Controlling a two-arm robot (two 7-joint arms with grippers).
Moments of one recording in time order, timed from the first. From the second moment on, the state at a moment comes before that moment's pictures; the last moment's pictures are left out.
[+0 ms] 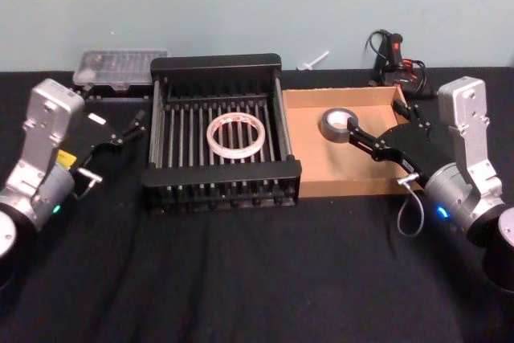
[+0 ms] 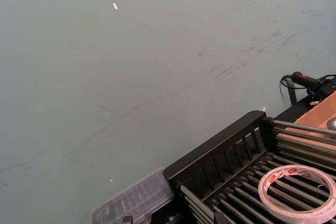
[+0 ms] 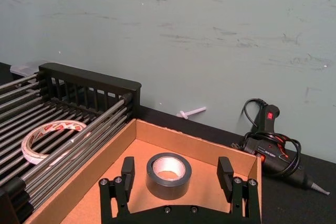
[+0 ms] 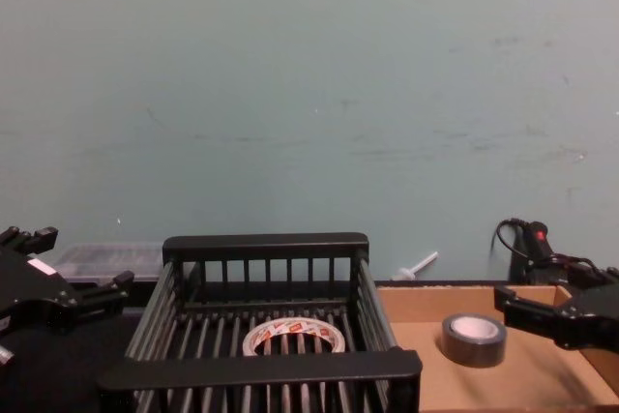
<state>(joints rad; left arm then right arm) -0.20 0.60 0.45 -1.41 -0.25 -0.12 0.03 0.17 0.26 -0.21 -1.35 0.17 -0.05 0.27</state>
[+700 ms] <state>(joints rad) -0.20 0.60 0.45 -1.41 -0.25 -0.12 0.03 0.17 0.26 -0.21 -1.35 0.17 -0.05 0.27</state>
